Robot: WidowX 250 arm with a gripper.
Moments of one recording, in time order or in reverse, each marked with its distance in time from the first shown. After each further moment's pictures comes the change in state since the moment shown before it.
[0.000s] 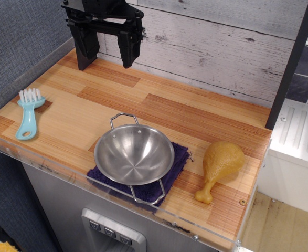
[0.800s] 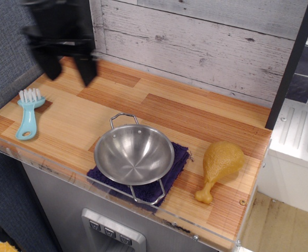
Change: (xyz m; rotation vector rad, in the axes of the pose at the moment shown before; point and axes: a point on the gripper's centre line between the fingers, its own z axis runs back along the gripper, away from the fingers) arm -0.046 0.068 -0.015 -0.080 -0.017 0.022
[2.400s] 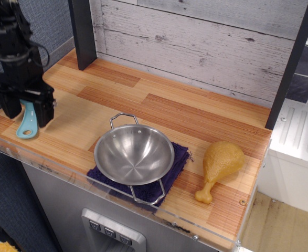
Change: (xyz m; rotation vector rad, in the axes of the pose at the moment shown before) arm -0.020 0.079 -0.088 0.186 0.230 0.068
